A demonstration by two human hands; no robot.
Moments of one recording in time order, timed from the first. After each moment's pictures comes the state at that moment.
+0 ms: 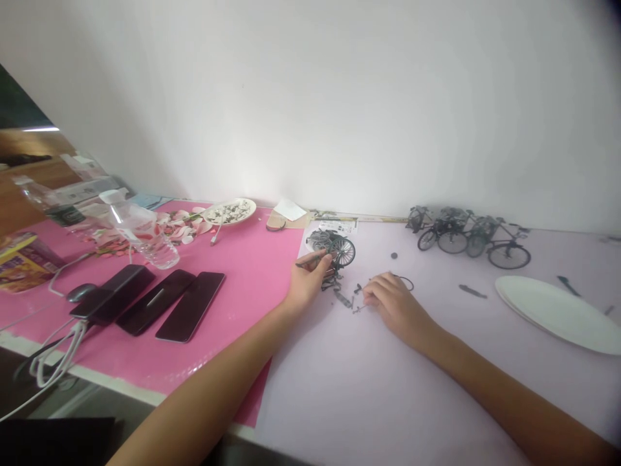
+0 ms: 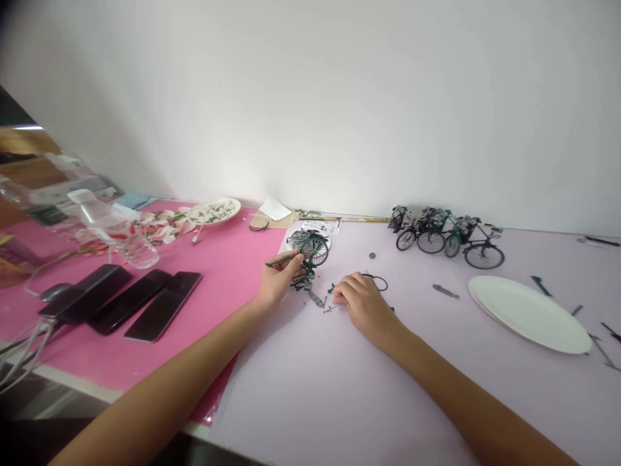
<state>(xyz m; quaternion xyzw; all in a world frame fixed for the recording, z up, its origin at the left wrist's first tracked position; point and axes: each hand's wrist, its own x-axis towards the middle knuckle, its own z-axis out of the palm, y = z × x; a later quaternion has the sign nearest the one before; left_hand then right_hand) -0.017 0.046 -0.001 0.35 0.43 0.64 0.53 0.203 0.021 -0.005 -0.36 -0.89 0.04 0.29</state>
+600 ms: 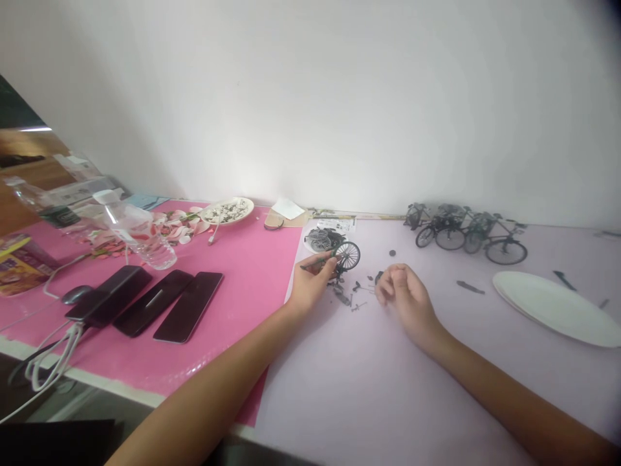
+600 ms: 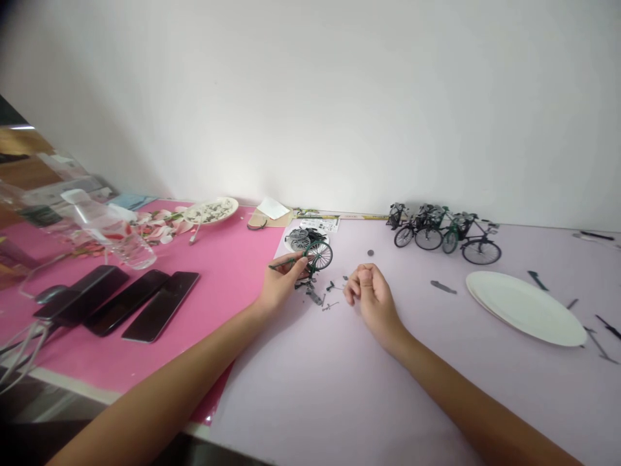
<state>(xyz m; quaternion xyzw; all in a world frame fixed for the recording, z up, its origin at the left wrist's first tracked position) -0.010 0.038 -0.005 0.39 0.42 0.62 0.53 0.189 0.008 -0.003 -0.42 -0.59 0.42 0.55</state>
